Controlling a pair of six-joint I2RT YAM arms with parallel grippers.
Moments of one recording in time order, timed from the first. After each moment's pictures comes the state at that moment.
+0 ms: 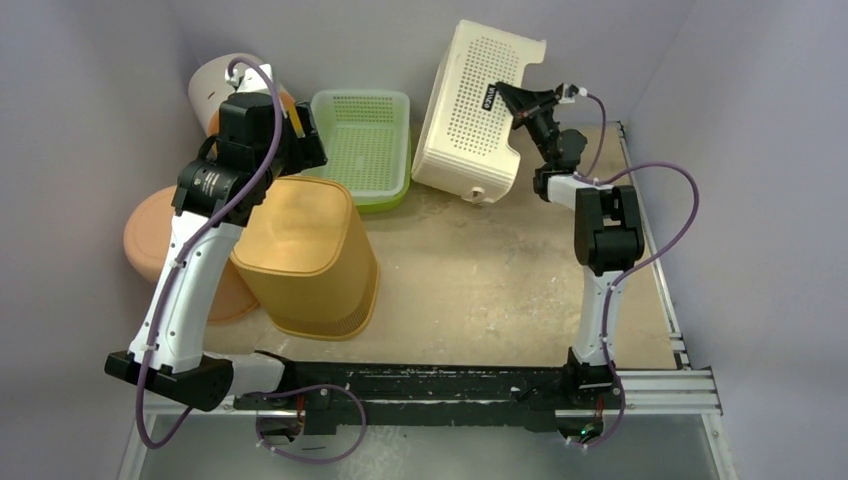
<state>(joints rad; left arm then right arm) -0.32 1.30 1.75 -0.94 -0.30 -0.38 0.10 2.19 1.47 1.28 -0.45 1.69</state>
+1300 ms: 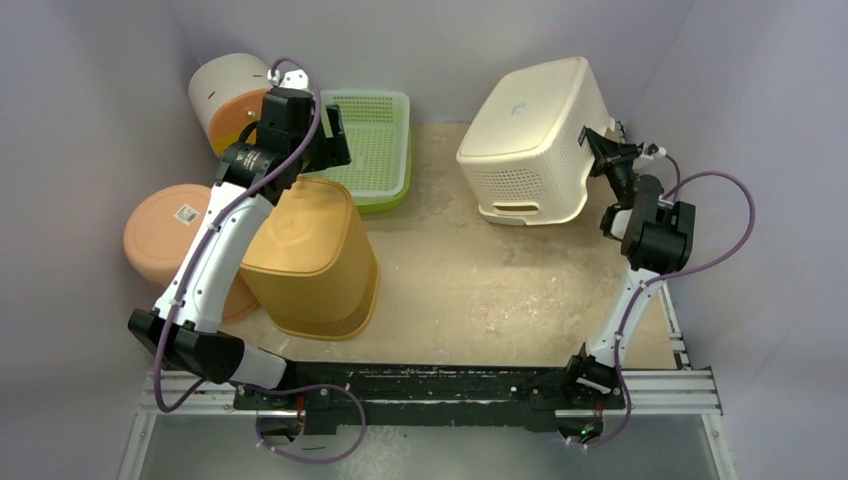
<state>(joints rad) -0.34 1.43 1.73 -0.87 -0.26 -0.38 -0.38 2.28 1.17 1.48 -0.70 1.86</state>
